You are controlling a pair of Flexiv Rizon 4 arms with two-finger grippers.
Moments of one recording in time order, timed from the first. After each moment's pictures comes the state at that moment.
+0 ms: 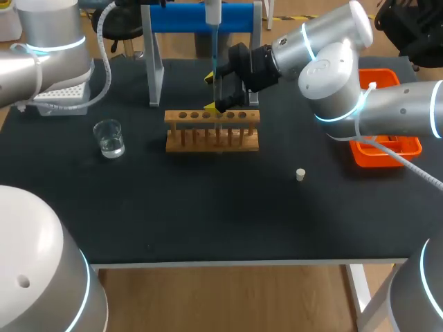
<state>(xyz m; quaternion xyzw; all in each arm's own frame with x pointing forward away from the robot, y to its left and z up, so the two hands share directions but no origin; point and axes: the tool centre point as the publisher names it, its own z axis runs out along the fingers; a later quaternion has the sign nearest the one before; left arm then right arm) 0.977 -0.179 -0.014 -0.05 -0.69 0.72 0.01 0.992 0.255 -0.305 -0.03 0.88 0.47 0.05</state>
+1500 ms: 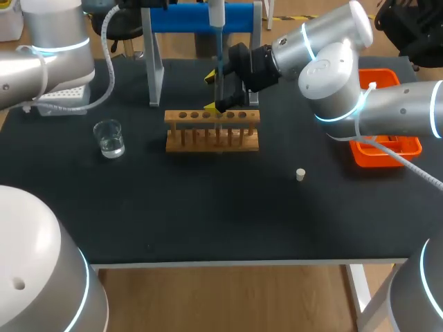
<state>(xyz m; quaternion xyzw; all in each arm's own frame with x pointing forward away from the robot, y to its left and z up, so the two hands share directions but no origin) 0.976 -0.184 -0.020 -0.06 -0.68 0.73 0.04 0.992 0.255 -0.305 -0.03 0.88 0.47 0.05</state>
